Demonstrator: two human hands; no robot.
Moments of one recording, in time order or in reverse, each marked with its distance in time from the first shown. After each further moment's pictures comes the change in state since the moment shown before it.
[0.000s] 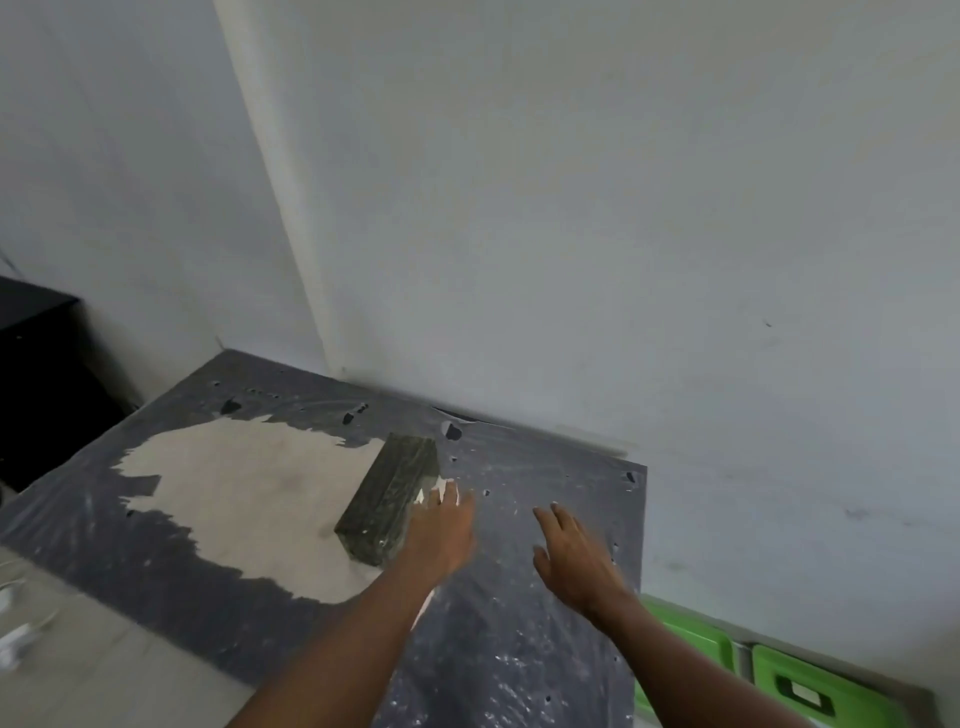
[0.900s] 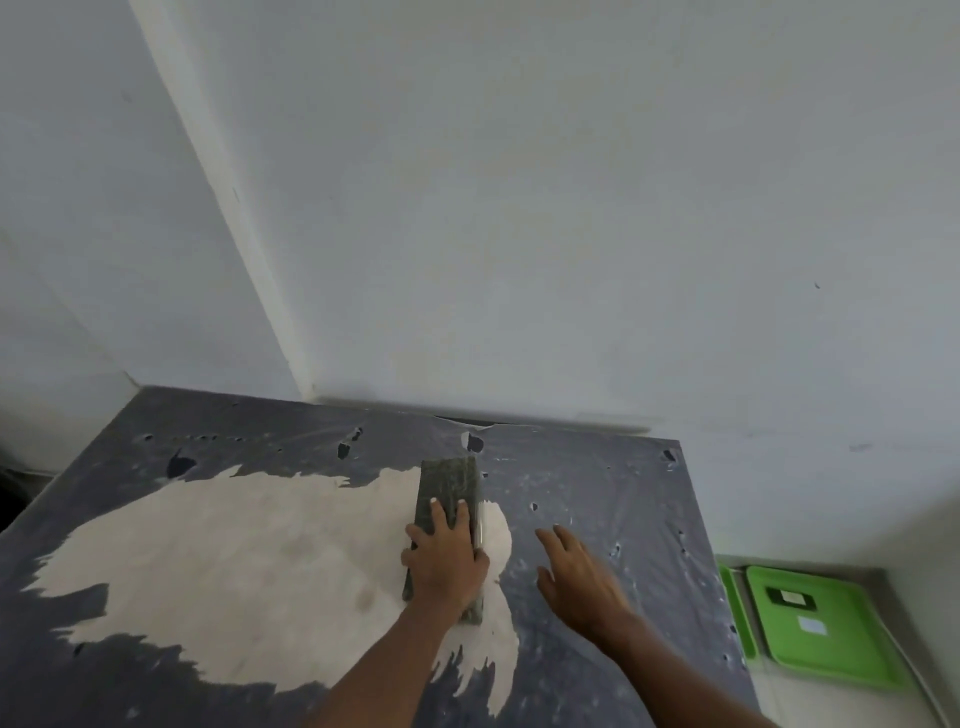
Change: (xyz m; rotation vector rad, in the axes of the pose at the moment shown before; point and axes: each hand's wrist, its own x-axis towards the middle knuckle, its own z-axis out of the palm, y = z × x) left_hand 0.083 -0.132 0.041 -0.139 -0.103 -0.030; right_hand 0.088 -0.109 0.079 0.014 -0.032 0.278
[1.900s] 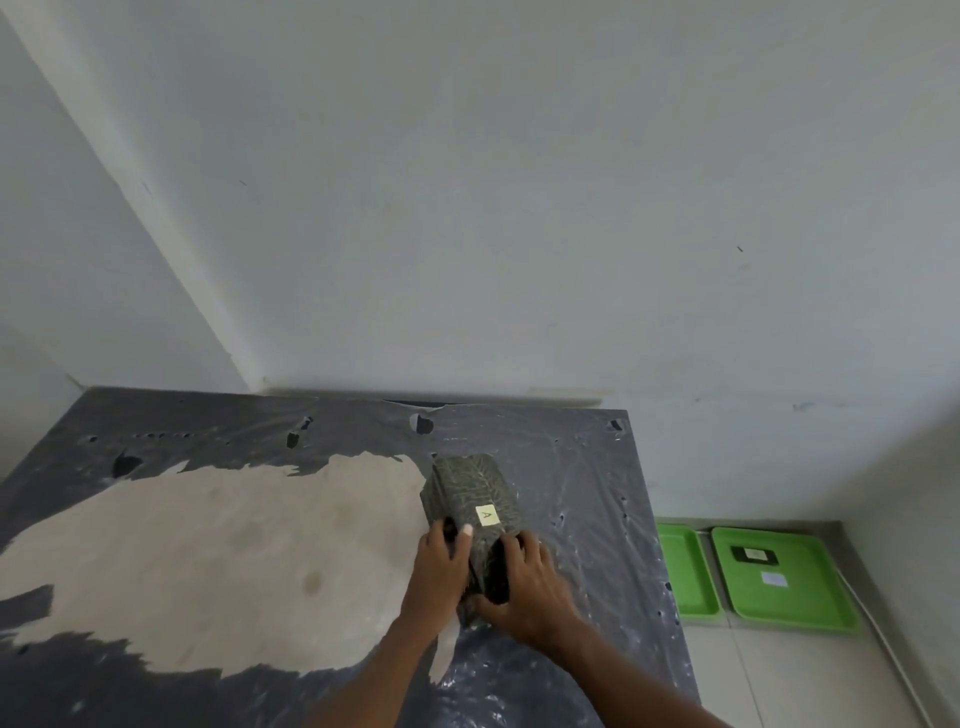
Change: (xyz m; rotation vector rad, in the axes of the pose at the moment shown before) left_hand -0.040 0.066 0.040 -0.824 0.026 -0.029; right_hand -0.042 0.033 0.018 0.151 -0.048 0.072
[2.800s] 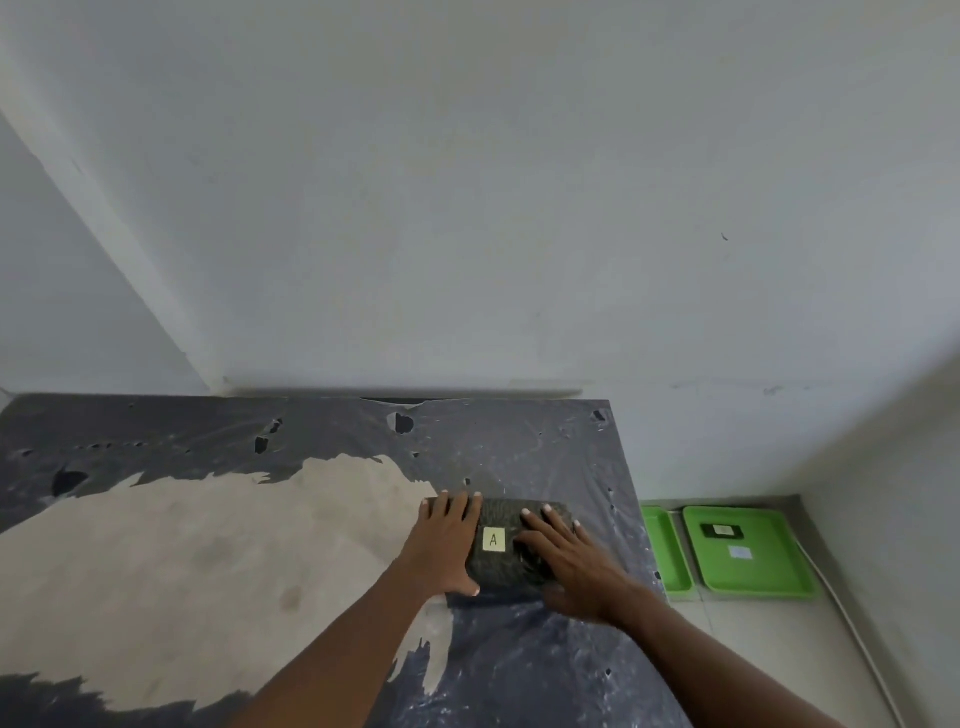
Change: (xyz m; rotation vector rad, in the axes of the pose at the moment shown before) left_hand 0.066 0.001 -0.004 1.104 -0.354 0.641; right_hand 0.017 0.069 -0.040 -0.270 -0.191 -0.245
